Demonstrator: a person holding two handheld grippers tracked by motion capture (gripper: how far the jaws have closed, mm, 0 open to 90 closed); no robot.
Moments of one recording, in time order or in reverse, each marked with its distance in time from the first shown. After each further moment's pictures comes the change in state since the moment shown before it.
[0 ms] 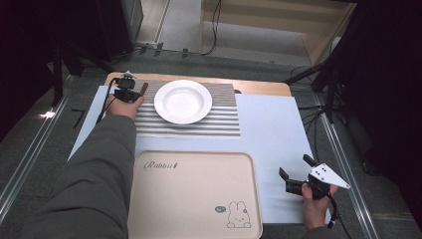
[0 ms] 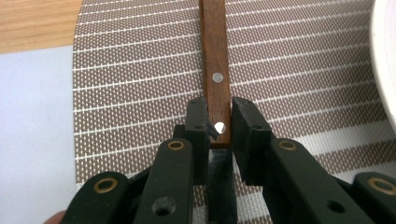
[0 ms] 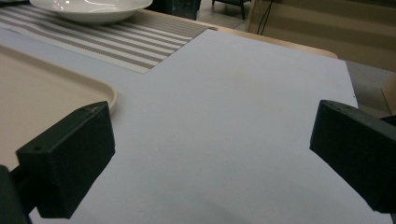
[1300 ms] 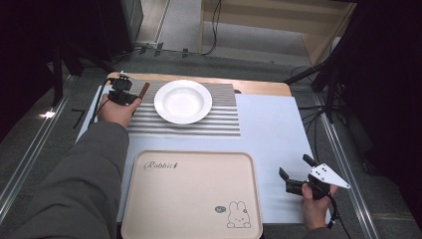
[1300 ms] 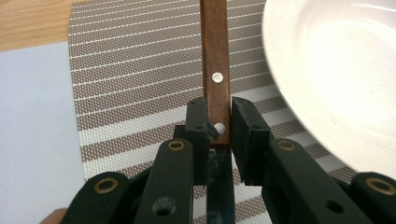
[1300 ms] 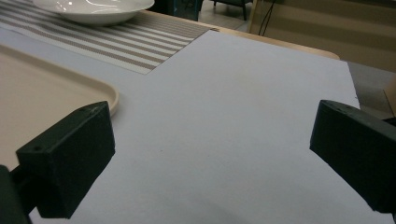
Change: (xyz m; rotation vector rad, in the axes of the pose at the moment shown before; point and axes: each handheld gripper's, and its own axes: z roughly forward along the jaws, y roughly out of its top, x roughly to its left) left arm -0.011 -0.013 -0.060 -0.027 -0.097 0.031; right arm 0.000 0.000 0.000 -0.005 0.009 0.000
